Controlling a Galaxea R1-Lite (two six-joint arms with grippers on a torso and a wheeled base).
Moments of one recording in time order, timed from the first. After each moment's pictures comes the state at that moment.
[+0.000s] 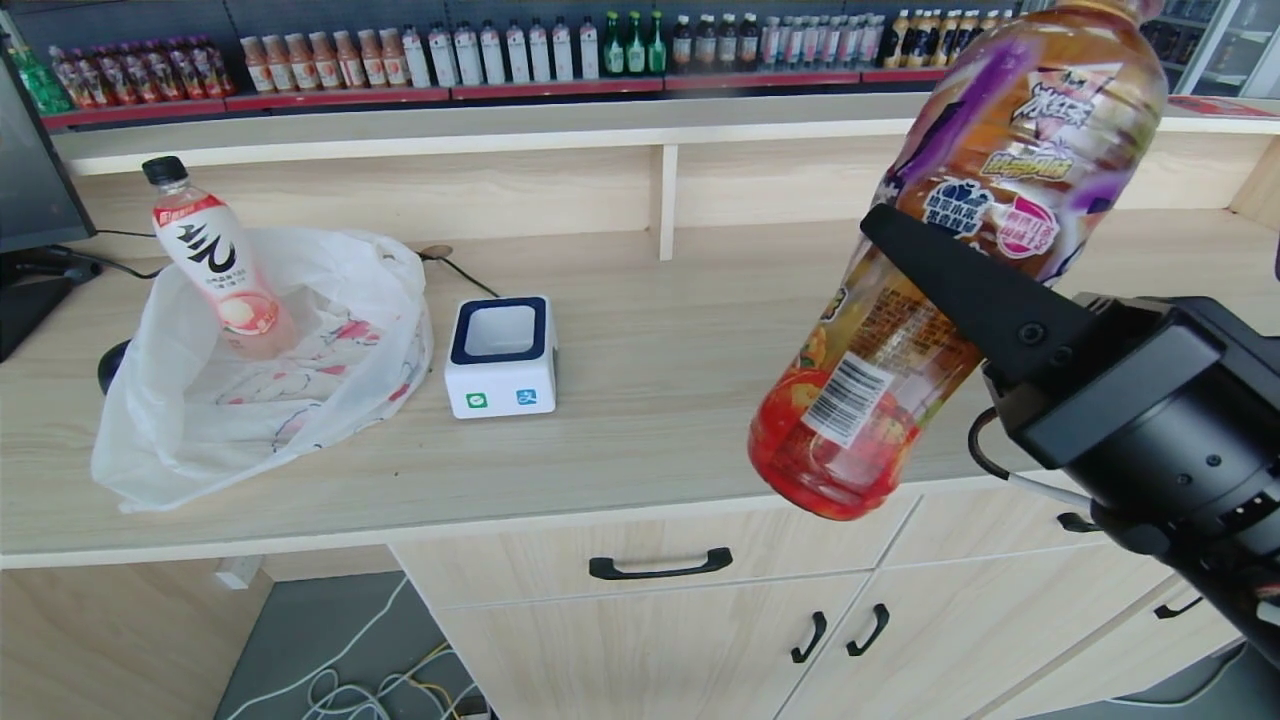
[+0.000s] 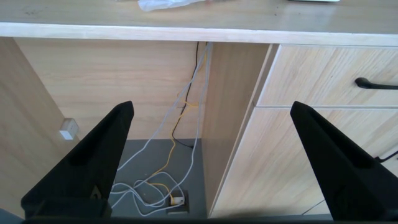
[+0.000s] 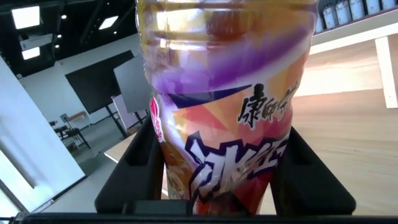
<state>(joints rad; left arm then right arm) 0.00 0.00 0.00 0.00 0.00 0.01 0.80 1.47 -0.54 -1.45 0.04 0.30</state>
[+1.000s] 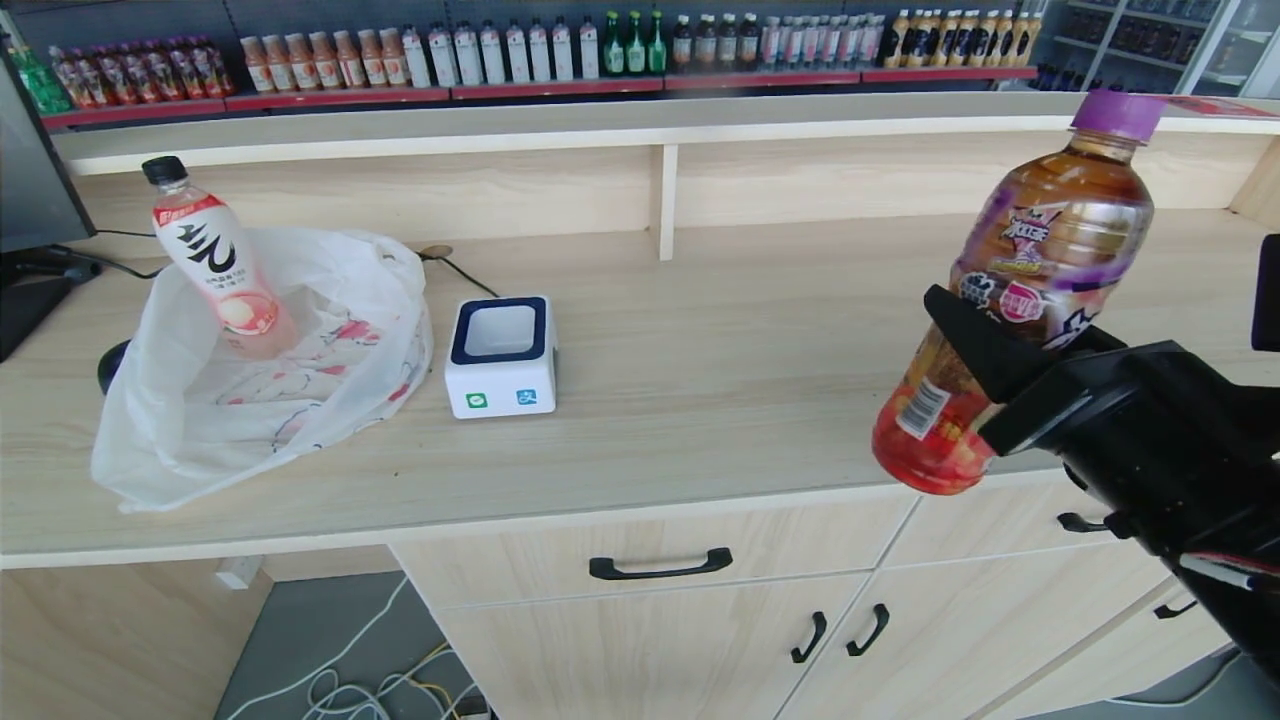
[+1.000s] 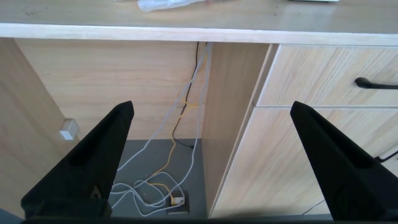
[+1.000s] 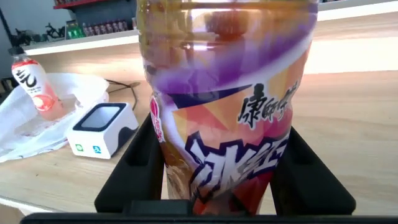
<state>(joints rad) 0.00 0.00 0.00 0.00 0.00 0.01 0.62 1.47 -0.41 -1.45 -0.25 -0.02</state>
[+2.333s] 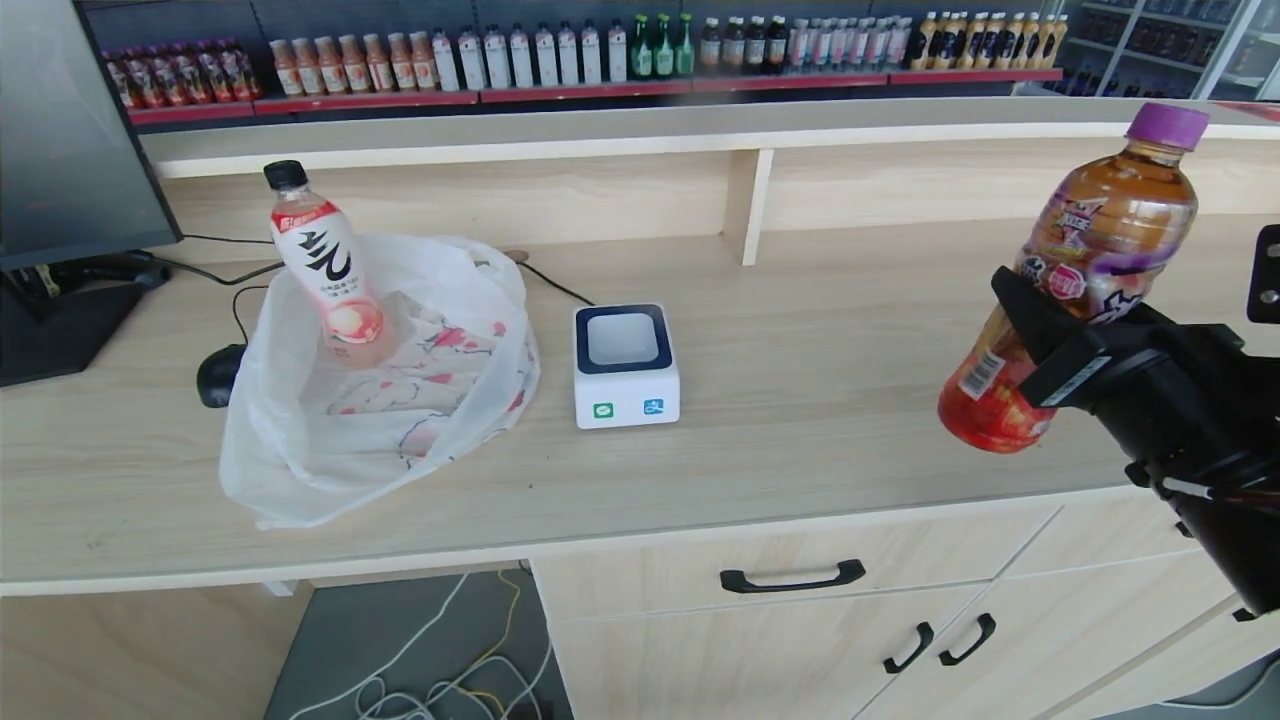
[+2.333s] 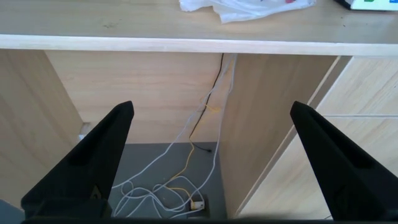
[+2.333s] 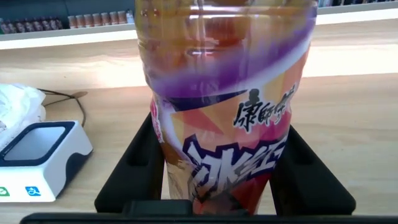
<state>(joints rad) 0.00 0.00 0.00 0.00 0.00 0.00 0.41 1.51 -0.42 -1.49 -0.24 -0.07</state>
